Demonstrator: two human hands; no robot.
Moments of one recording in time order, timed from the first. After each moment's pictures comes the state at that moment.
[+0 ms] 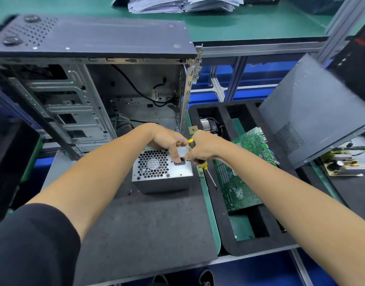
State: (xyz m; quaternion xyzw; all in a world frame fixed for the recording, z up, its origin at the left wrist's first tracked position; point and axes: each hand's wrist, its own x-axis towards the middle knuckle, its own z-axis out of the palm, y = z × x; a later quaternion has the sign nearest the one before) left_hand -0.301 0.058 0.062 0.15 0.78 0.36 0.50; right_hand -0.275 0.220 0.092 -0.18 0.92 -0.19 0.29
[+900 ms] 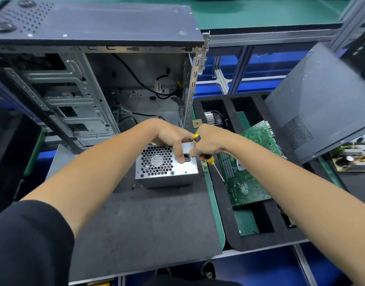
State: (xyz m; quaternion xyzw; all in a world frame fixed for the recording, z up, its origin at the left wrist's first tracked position) left_hand -0.294 0.061 0.065 0.18 0.74 0.37 0.53; right_hand -0.282 0.217 0.092 -0.18 0.91 -0.17 0.33
